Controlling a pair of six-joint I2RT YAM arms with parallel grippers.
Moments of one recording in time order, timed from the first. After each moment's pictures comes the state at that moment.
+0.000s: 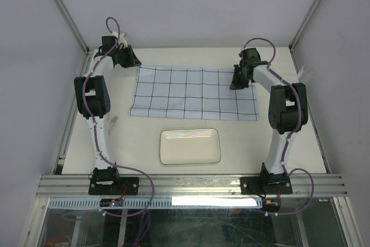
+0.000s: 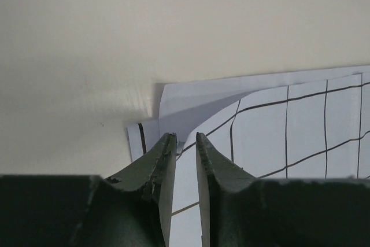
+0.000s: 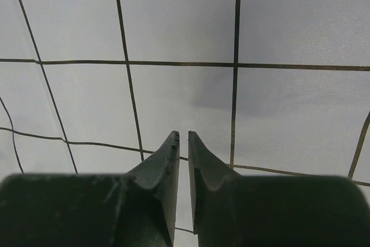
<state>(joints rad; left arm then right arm) 0.07 2.37 1.95 -0.35 0.53 -0.21 0.15 1.99 1.48 -0.54 -0.16 0.32</state>
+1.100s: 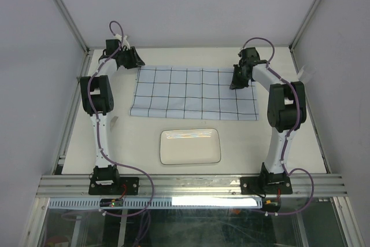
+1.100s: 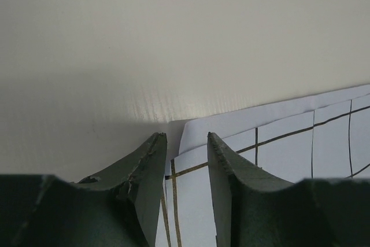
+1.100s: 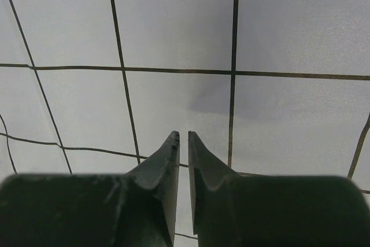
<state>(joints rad) 0.06 2.52 2.06 -0.26 0.54 -0.23 0.15 2.02 1.51 -0.56 -0.16 0.30</state>
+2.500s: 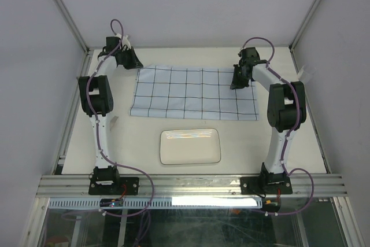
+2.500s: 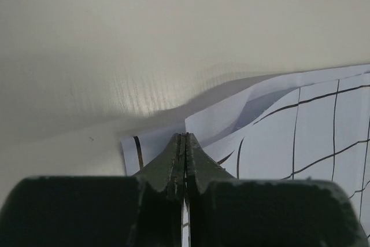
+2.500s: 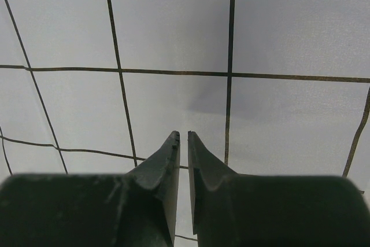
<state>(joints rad) 0.05 2.47 2.07 -0.40 0.54 -0.21 0.15 2.02 1.52 -0.57 -0.15 0.29</state>
